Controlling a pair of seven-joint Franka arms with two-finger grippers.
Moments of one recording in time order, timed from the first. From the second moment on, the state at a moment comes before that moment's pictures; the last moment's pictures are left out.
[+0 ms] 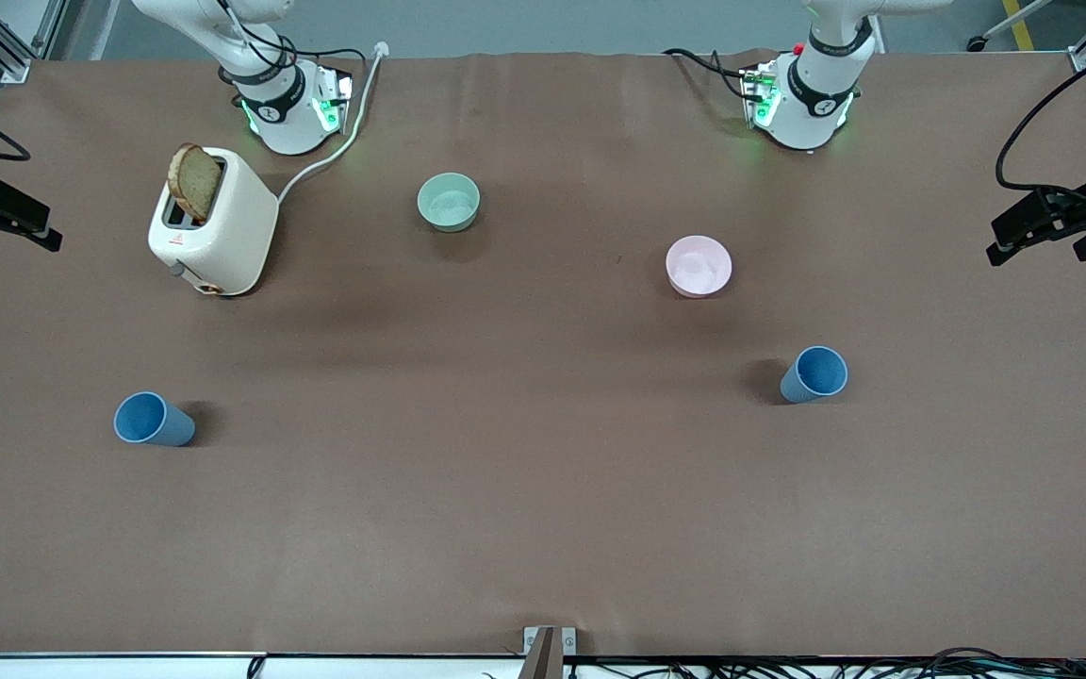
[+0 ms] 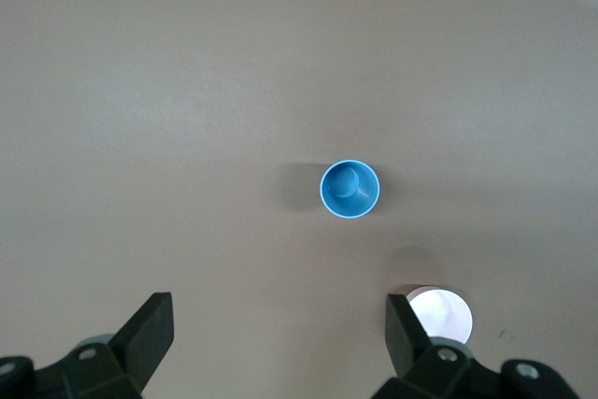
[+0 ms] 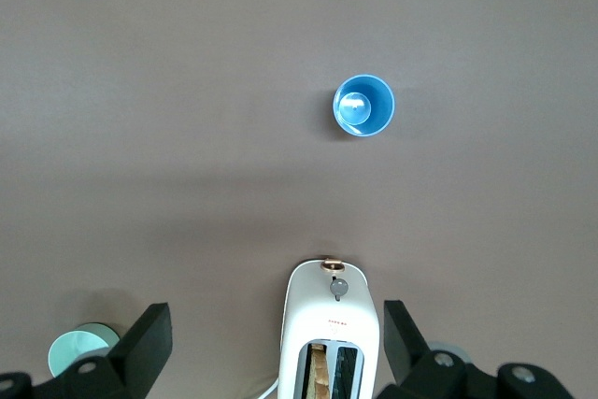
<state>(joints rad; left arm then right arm) -0.05 -0.03 0.01 -1.59 -0.01 1.63 -0.07 -0.02 -0.03 -0.07 -1.57 0.02 1.53 -0.11</state>
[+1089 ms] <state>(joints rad) -0.05 -0.02 -0.03 -1.59 -0.01 1.60 -0.07 -0.02 -0.02 -0.07 -1.57 0.02 1.54 -0.11</state>
